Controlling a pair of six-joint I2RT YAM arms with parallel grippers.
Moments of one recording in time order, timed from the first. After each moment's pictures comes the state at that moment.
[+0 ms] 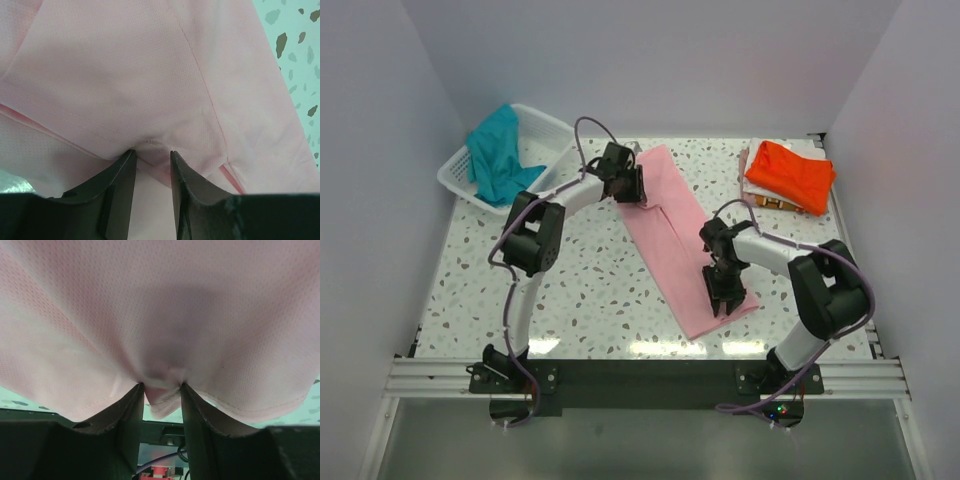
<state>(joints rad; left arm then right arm) -0.44 2.30 1.75 -0.29 0.16 -0.44 0.46 1.64 0.91 -0.93 -0.07 0.35</state>
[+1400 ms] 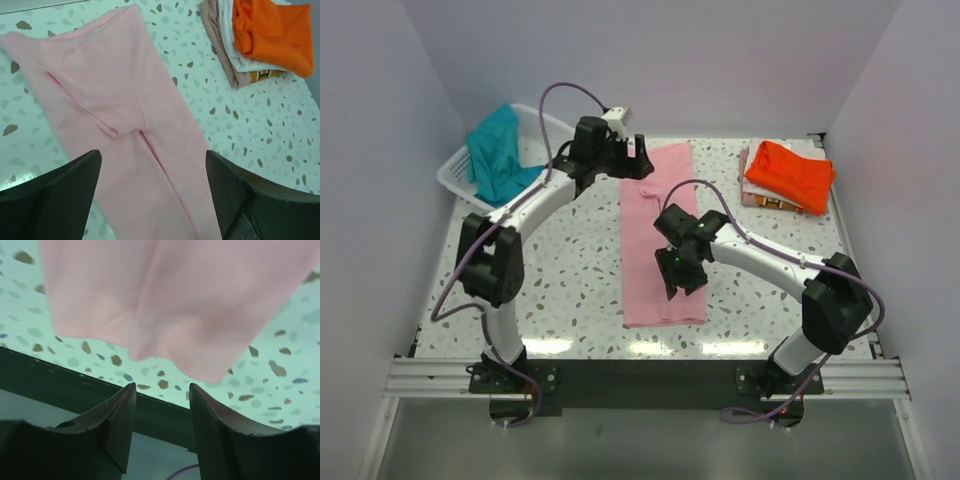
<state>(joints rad) -0.43 1.97 1.64 -0.17 0.25 -0.30 0.79 1.62 1.25 -0.98 -0.08 0.51</state>
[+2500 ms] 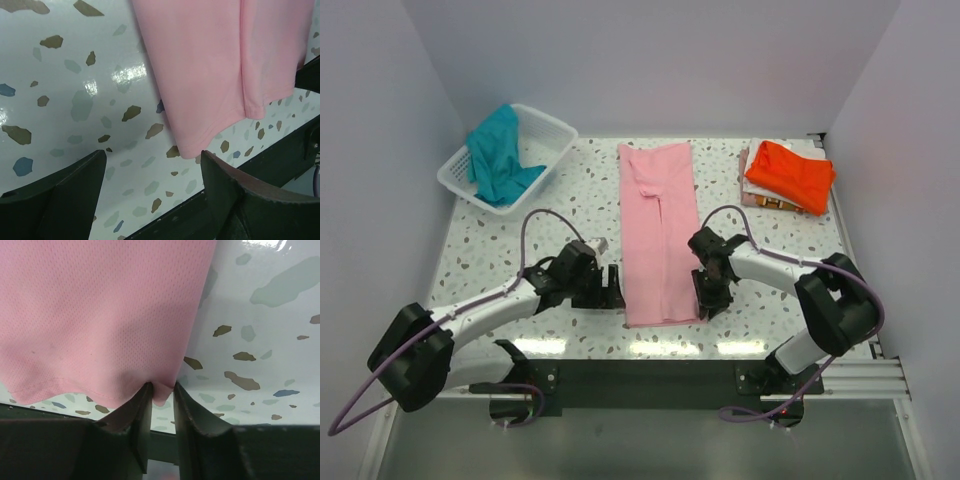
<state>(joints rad) -0.69 1.18 0.56 -0.31 0.18 -0.66 0.62 1.55 0.82 -0.77 -0.10 0.51</state>
